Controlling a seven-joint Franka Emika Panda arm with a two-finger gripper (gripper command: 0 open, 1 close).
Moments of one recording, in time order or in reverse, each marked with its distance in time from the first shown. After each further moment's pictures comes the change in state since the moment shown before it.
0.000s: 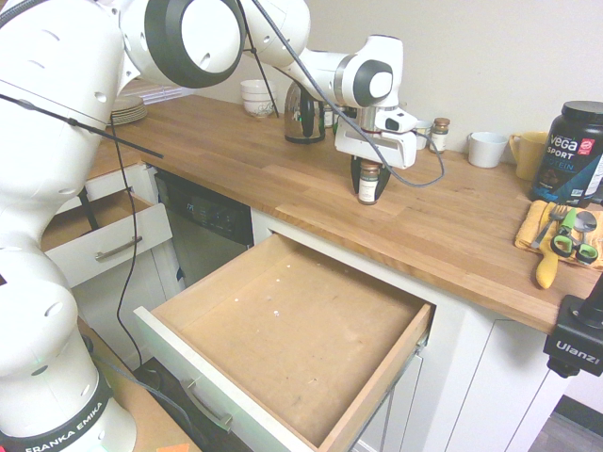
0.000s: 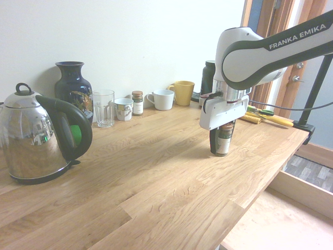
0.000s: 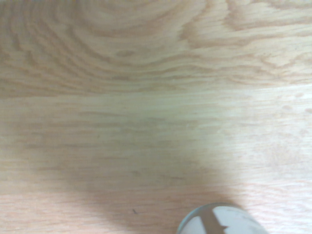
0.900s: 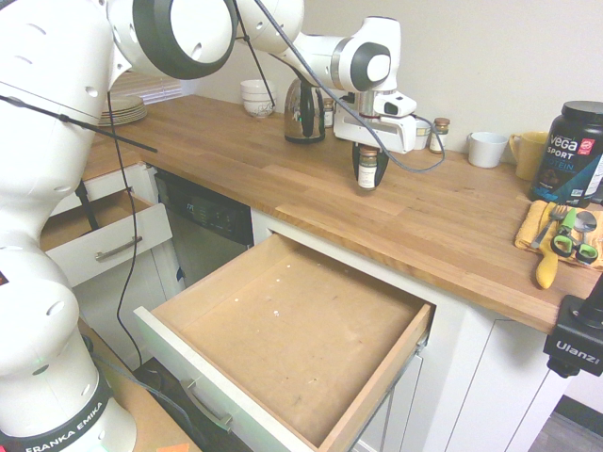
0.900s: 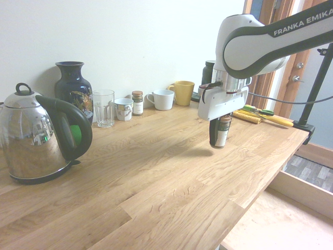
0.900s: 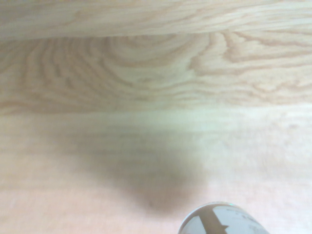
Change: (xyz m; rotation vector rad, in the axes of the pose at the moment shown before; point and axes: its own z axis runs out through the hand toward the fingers) arm -0.011 0.001 -0.041 0.039 0.034 -0.010
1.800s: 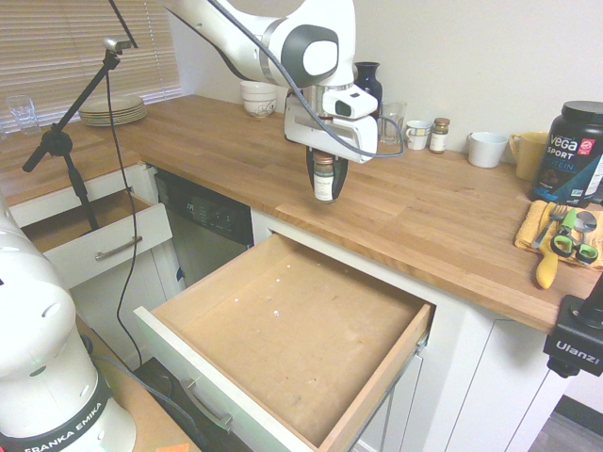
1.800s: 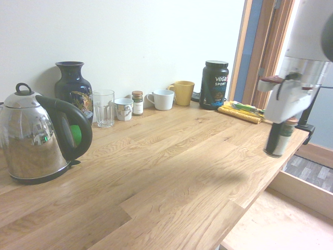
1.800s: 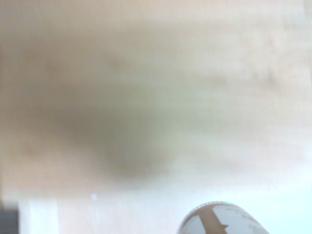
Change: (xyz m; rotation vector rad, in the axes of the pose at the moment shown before) arm -0.125 0.155 -0.024 0.034 -0.006 0.024
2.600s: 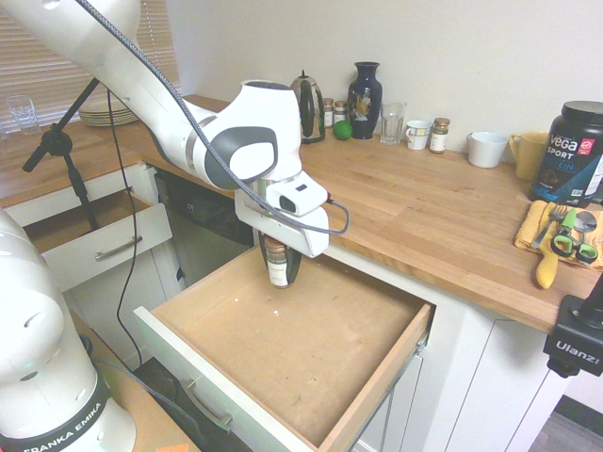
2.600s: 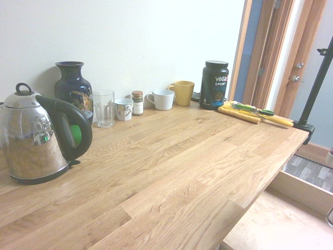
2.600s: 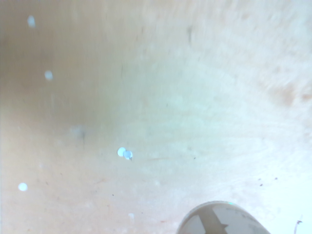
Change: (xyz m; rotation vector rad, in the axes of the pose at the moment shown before) arm -0.085 0.105 0.120 -0.037 0.000 -0.035
